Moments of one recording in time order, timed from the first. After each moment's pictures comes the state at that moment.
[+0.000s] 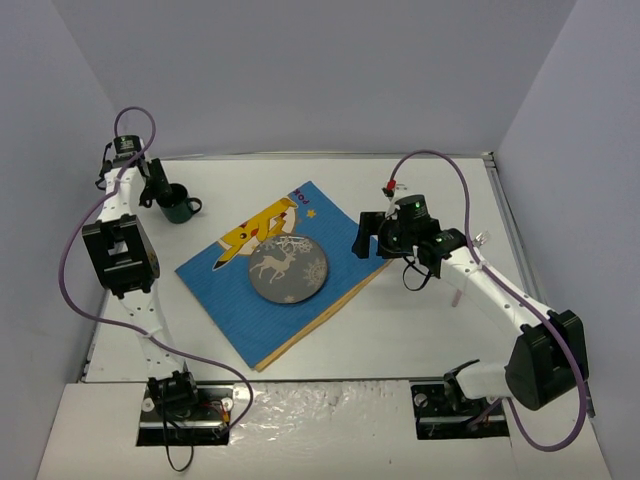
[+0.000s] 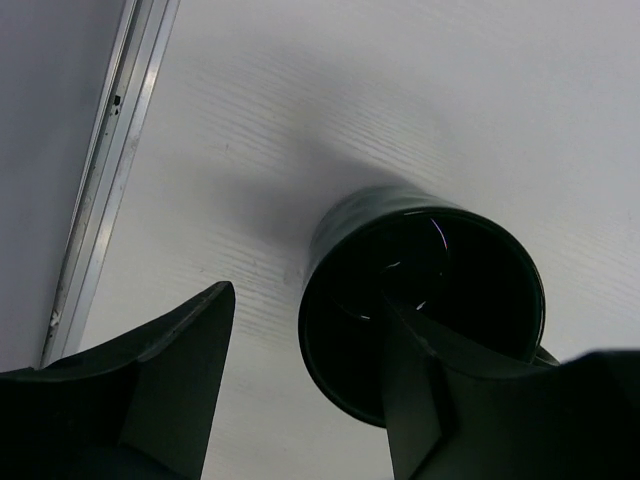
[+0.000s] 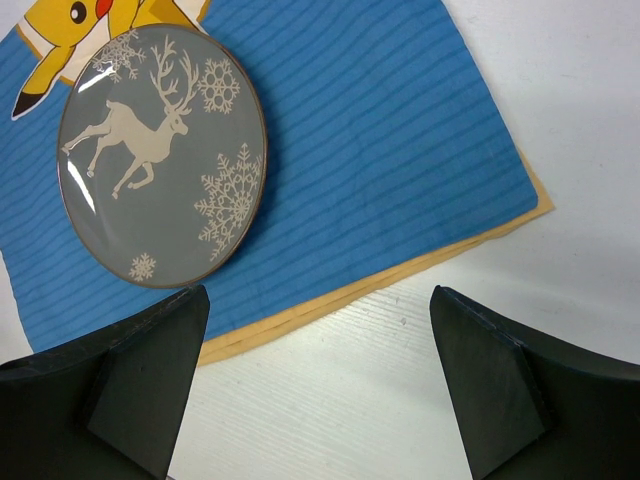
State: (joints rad) left arm 0.27 2.21 2.01 -0.72 -0.02 -0.14; right arm 0.43 1.33 0.98 -0.38 -0.13 0.36
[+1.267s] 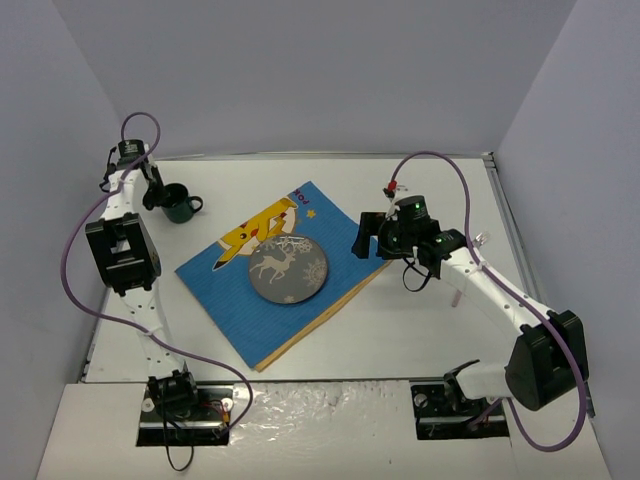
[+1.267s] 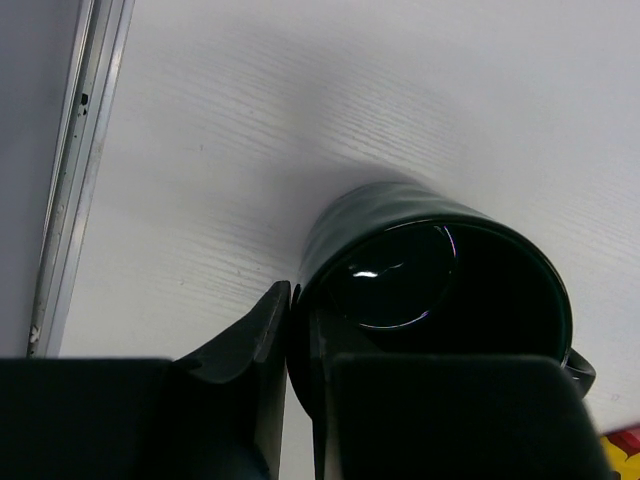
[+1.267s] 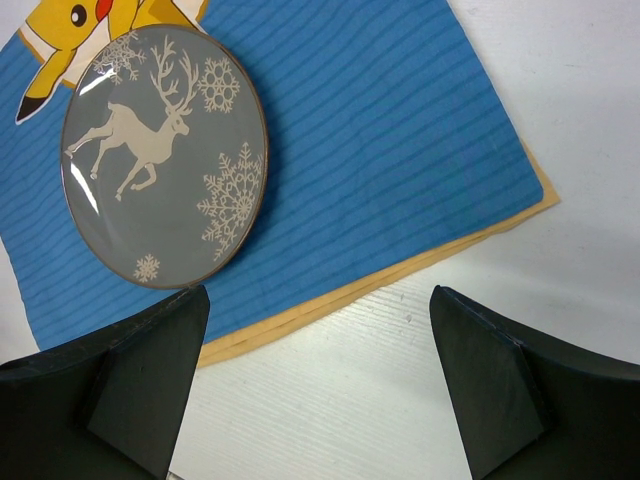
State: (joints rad) left arm 0.27 2.26 2.01 -0.72 0.01 -0.12; right arm 0.43 1.33 0.97 -0.38 -0.13 0.39
